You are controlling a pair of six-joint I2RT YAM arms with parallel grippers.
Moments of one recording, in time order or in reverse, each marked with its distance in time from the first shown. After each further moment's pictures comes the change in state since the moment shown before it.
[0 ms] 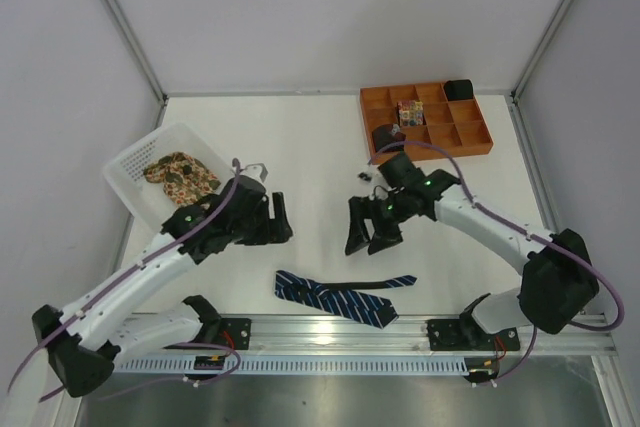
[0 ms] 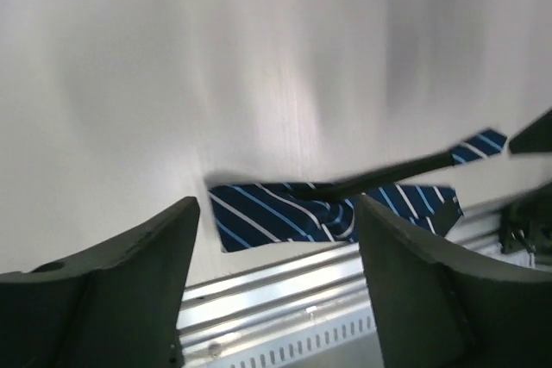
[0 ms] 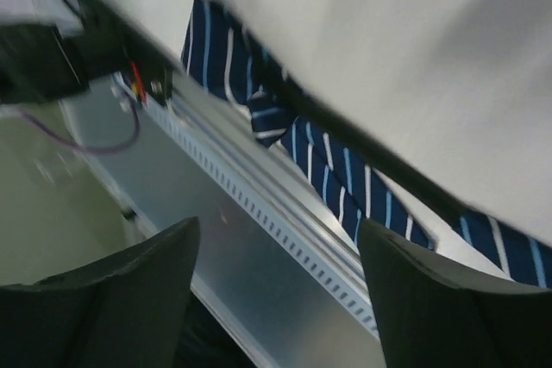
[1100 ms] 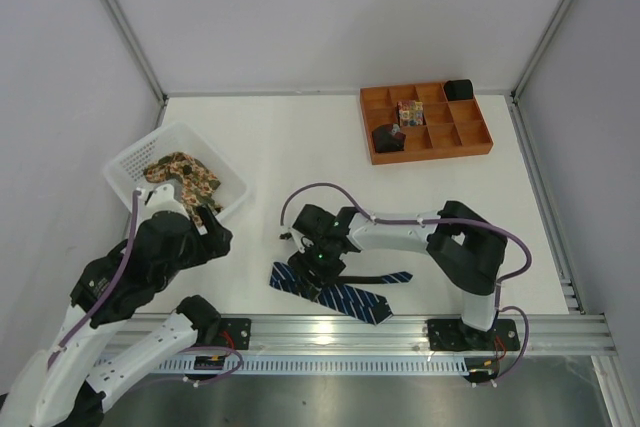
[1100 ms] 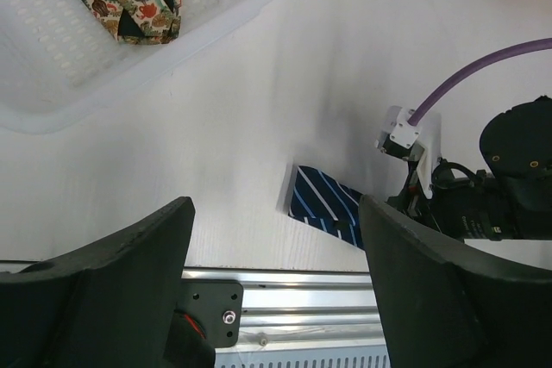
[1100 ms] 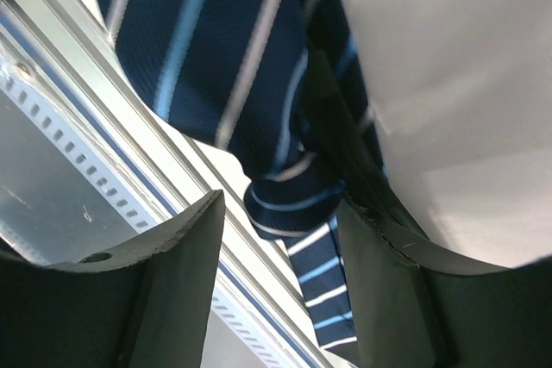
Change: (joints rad) left arm 0.074 -0.441 0.132 -0.401 -0.348 -0.082; right arm 0.530 0.472 0.148 0.208 0.214 -0.212
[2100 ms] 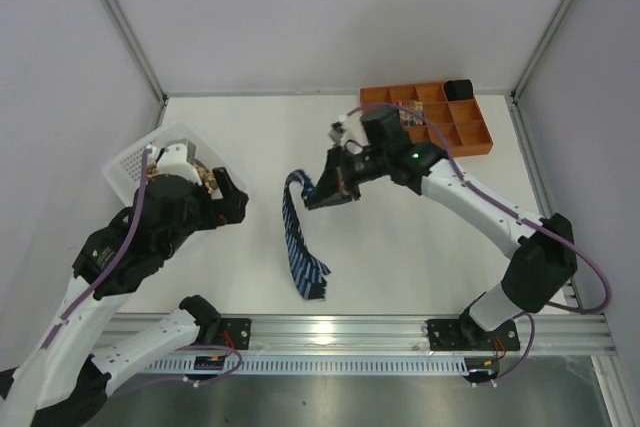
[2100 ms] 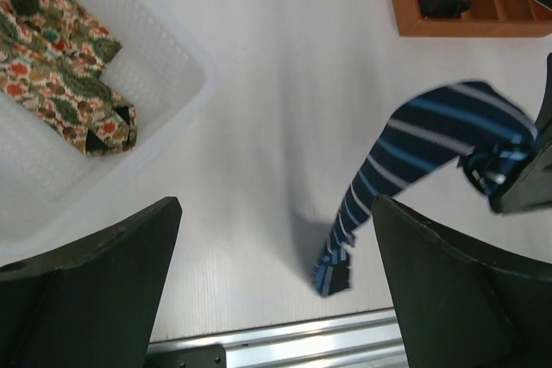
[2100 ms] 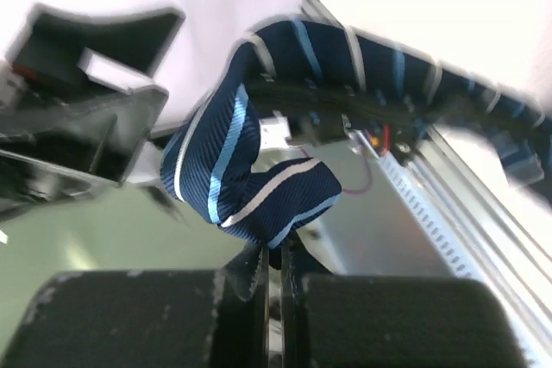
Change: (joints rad) left arm 0.002 0.181 0.187 0.174 0.026 0.192; right arm -0.347 -0.279 0.232 0.051 -0.492 0.572
